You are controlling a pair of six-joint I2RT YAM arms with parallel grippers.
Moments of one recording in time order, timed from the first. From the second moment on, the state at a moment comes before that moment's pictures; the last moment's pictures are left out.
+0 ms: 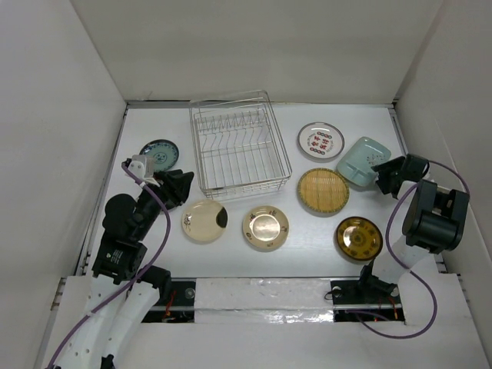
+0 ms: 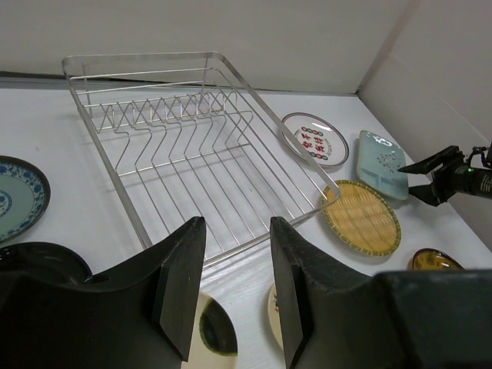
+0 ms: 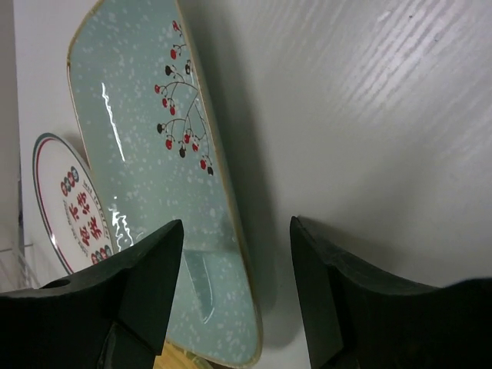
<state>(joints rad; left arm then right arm) -0.31 0.47 0.69 -0.22 0.12 -0.33 -0.43 1.68 0.76 0.22 -0.16 0.86</state>
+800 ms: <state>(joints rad) -0.31 0.45 0.69 -0.21 0.11 -0.32 -0.40 1.67 0.83 0.15 -0.09 0.83</state>
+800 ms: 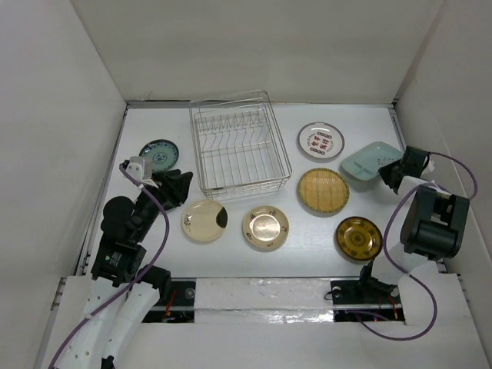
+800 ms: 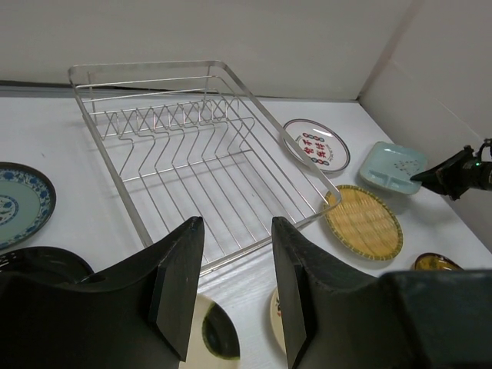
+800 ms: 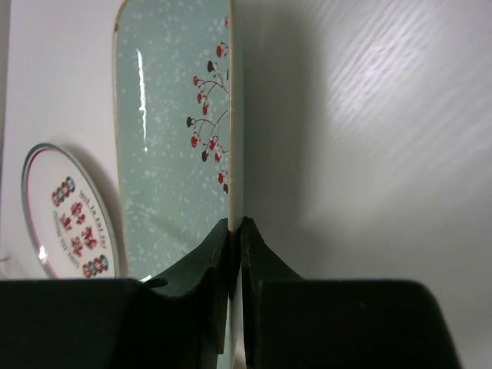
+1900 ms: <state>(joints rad) -0.31 0.45 0.69 -0.21 0.11 -0.32 0.51 2.06 2.18 -0.63 0.56 0.25</state>
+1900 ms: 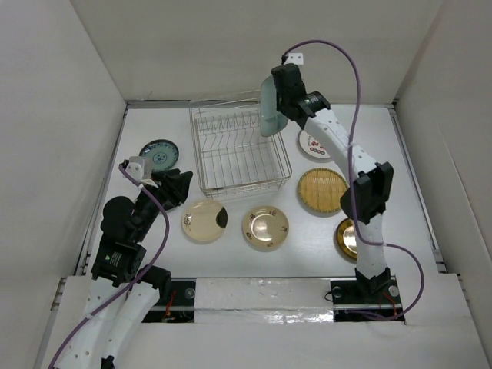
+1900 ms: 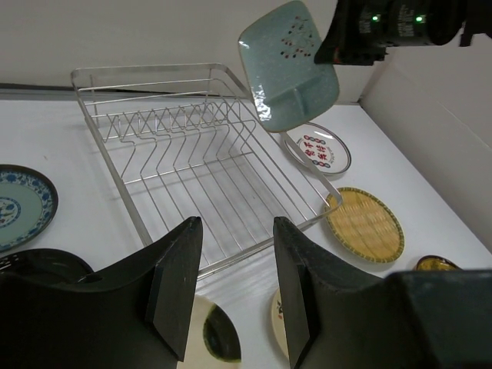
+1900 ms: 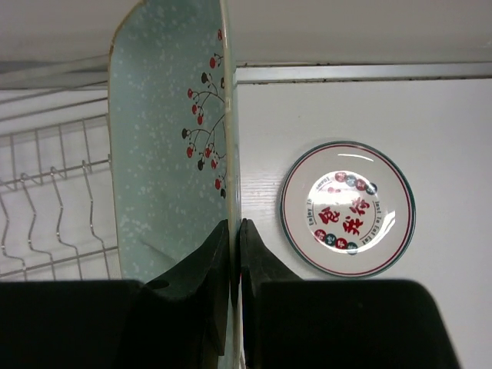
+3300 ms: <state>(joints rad) -0.31 0.45 0.68 -0.20 0.11 -0.32 0.65 2.51 2.59 -0.63 0.87 -0.15</state>
